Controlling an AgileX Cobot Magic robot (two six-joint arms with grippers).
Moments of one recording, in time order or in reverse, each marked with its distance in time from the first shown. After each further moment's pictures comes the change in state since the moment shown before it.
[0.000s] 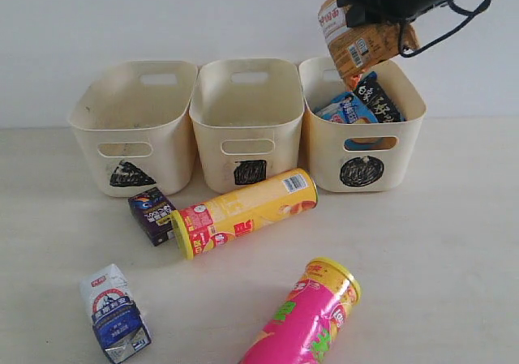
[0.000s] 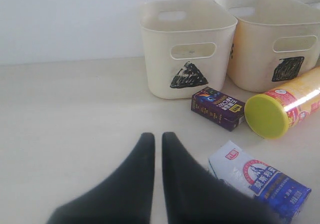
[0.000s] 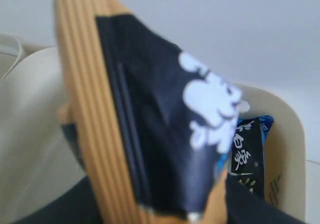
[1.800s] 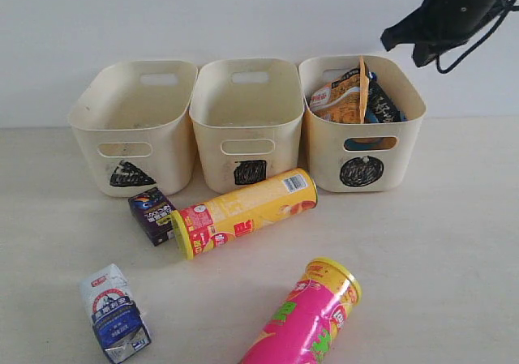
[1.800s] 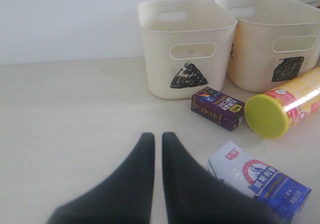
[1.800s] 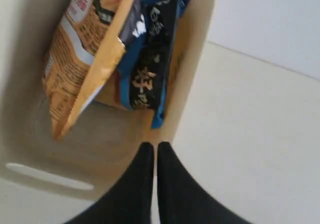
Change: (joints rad) left arm 0.000 0.000 0.000 0.000 0.000 0.000; right arm -0.025 -0.058 0.000 -0.474 0.363 0.184
